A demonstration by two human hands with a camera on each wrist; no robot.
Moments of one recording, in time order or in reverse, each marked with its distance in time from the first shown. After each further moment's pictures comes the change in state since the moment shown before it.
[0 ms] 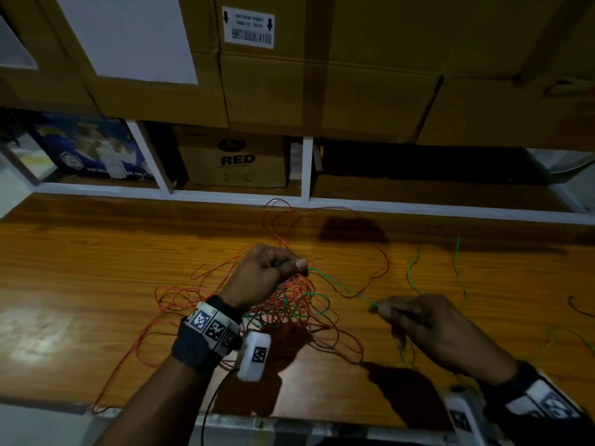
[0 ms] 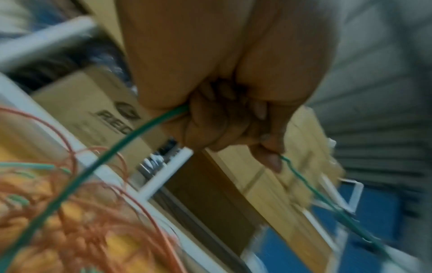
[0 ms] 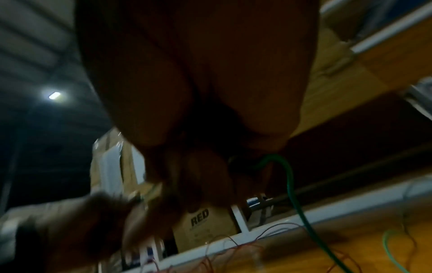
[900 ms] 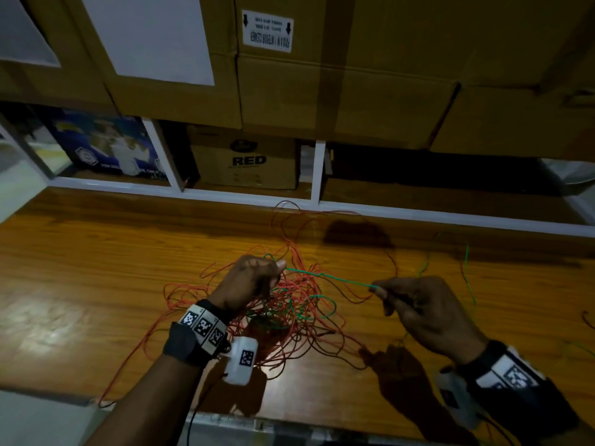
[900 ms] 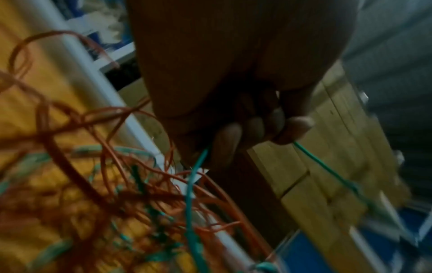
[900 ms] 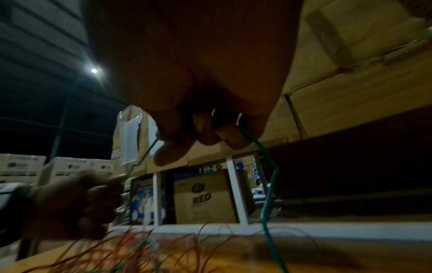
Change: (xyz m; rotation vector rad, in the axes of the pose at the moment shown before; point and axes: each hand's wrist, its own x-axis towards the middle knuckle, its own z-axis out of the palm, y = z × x) left_hand -0.011 -0.039 -0.020 -0.312 0.065 -0.142; right_hand 0.040 0.006 0.013 -0.106 0.249 -0.235
